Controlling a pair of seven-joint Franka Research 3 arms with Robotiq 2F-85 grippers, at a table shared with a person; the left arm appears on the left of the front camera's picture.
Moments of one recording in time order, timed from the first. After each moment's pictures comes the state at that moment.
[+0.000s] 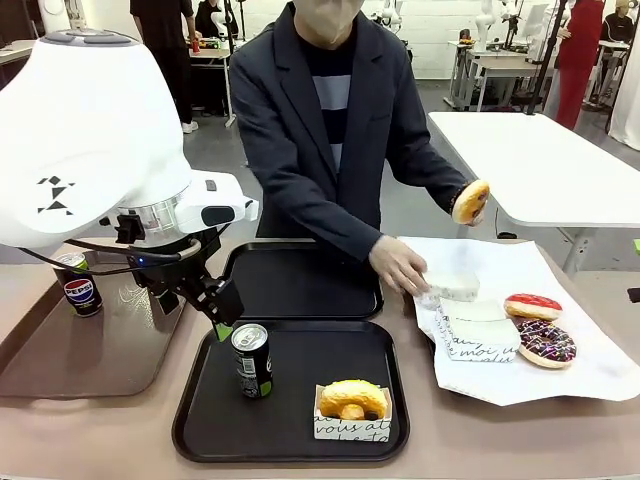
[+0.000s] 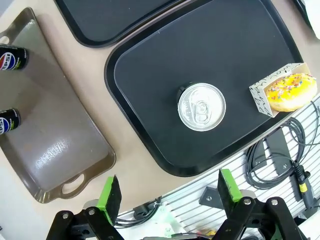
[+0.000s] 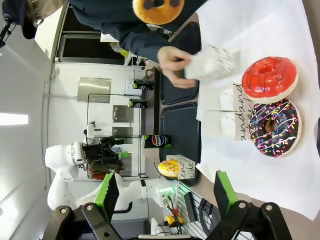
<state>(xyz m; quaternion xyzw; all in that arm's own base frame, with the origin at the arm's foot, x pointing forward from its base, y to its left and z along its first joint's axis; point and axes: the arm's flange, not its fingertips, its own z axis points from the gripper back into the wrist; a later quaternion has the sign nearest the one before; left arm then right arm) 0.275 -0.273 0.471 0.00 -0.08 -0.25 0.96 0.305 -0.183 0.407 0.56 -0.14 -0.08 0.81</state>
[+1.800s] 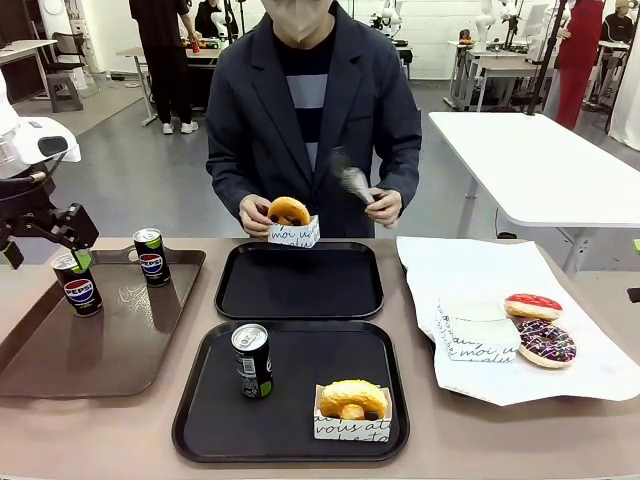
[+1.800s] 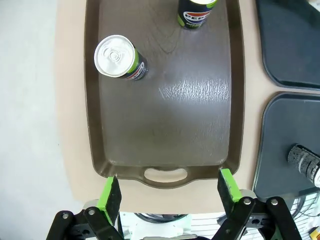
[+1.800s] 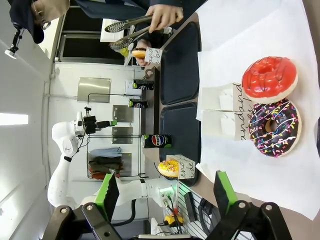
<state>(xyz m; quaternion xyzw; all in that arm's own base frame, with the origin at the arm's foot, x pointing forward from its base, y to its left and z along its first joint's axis) 0.370 -0.051 0.495 0.02 -0.09 0.03 1.00 0.305 -0.183 0.407 0.56 -0.14 -0.08 0.81</state>
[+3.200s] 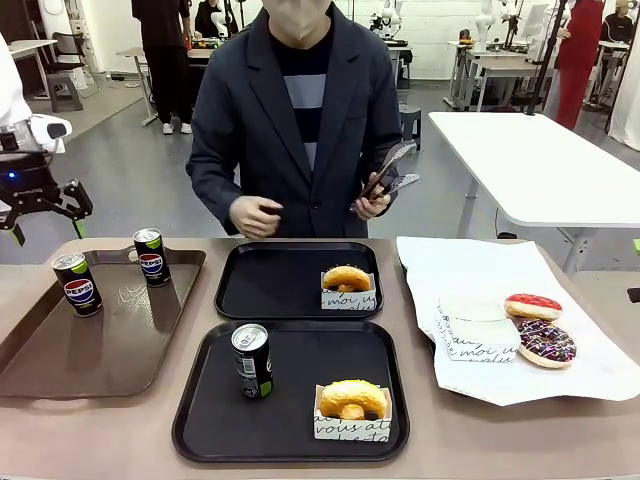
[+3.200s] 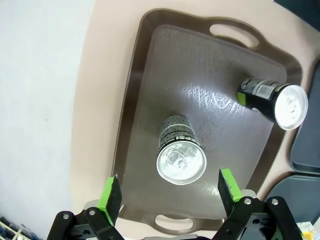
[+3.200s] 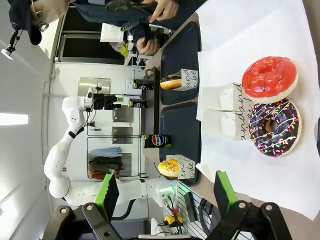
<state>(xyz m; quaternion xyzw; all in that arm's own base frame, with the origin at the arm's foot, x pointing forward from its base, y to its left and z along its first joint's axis) 0.500 0.032 0.455 0.01 -0.03 0.15 0.99 0.305 -0.183 0.407 0.56 -0.14 -0.08 0.81</state>
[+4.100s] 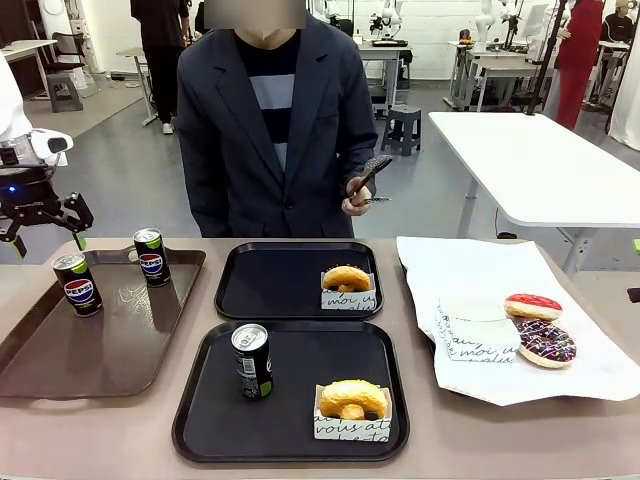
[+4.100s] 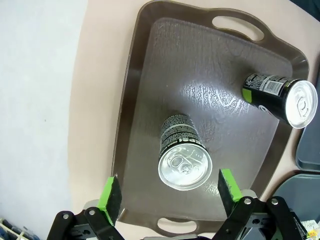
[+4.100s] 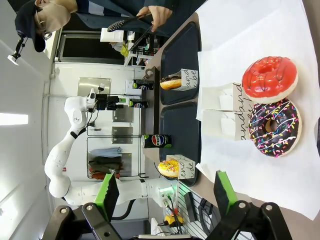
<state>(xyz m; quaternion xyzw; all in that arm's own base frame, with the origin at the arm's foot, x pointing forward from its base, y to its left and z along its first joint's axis) 0.498 0.032 0.444 0.00 -0.03 0.14 0.99 0.305 -0.183 0.407 0.56 -0.14 -0.08 0.81</state>
